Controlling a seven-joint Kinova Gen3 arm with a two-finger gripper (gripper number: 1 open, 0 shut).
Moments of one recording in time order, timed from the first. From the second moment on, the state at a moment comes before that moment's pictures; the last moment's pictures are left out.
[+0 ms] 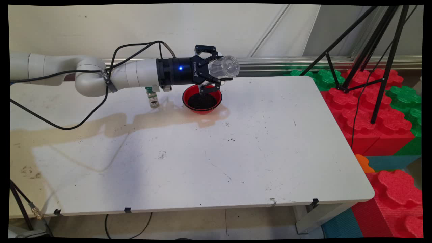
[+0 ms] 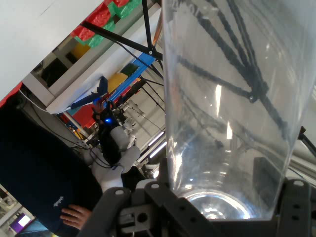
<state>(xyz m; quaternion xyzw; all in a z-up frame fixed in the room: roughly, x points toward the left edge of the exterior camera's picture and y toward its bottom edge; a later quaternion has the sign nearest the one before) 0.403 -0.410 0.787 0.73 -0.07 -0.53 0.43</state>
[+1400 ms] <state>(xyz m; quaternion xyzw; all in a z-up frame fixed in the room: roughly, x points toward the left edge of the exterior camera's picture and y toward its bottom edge) 0.409 -0.419 0.786 0.71 0.03 -0.57 0.41</state>
